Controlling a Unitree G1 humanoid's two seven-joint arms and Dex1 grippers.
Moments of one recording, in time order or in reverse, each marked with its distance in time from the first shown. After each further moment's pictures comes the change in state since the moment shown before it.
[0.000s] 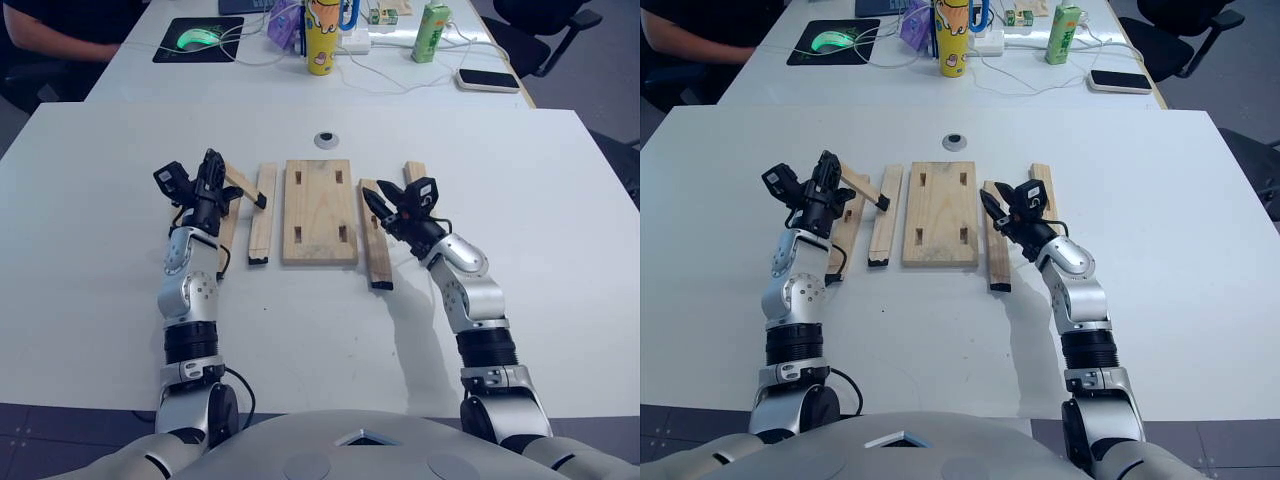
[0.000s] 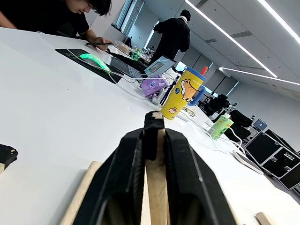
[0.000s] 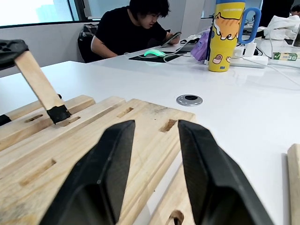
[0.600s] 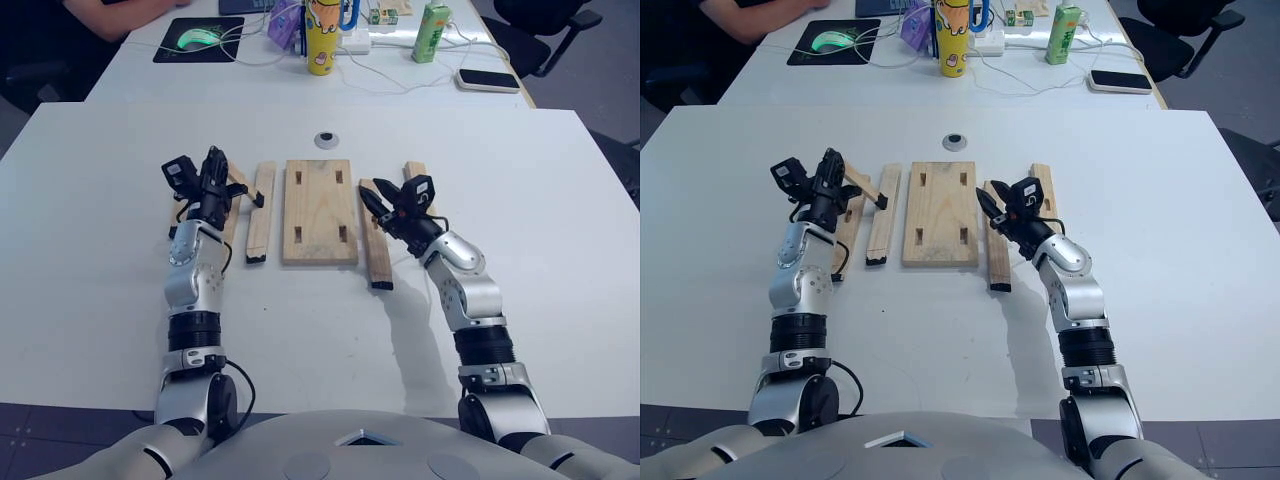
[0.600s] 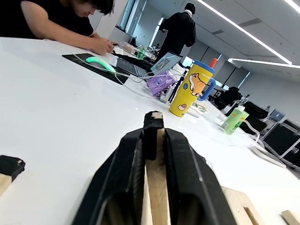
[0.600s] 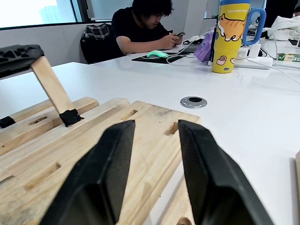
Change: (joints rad) left arm -0.039 -0.005 -0.070 0.068 0.150 -0.090 0.070; right arm -0.008 0.008 0.010 -0.006 0.000 0.012 0.000
